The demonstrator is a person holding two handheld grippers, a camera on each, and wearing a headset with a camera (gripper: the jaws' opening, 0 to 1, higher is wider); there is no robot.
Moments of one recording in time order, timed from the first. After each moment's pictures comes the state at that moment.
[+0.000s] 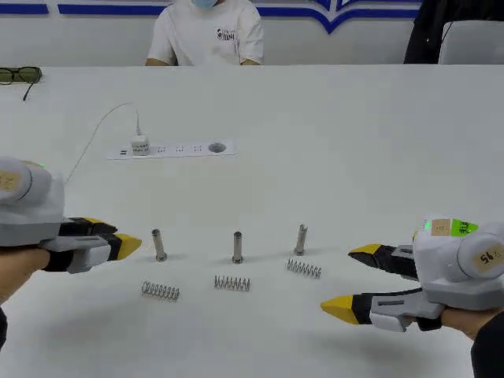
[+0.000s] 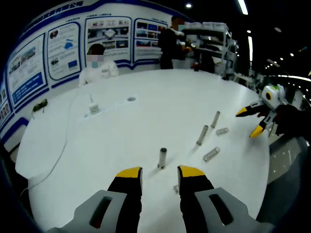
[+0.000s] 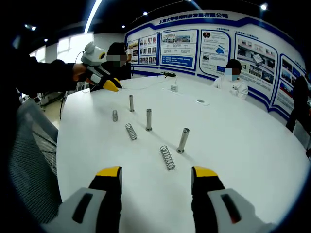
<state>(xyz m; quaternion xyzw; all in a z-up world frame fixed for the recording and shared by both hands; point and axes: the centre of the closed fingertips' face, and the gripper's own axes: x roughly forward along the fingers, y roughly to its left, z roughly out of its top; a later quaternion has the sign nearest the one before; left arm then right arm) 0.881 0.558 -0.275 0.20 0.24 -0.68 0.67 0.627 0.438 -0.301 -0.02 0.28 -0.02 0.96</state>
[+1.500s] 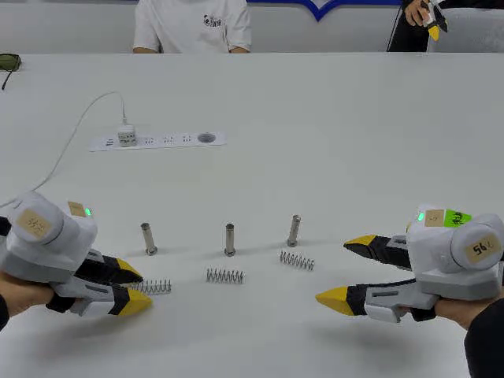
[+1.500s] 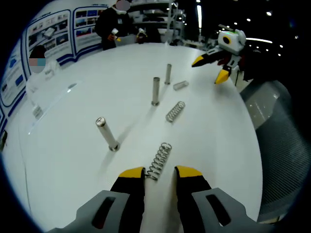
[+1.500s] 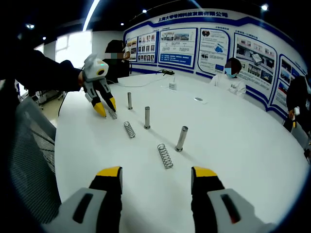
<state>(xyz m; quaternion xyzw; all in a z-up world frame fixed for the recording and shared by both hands) 0.823 0.568 -0.345 0.32 0.23 -0.79 0.46 0.627 0.437 -0.302 -0.03 0.29 -0.03 0.96</state>
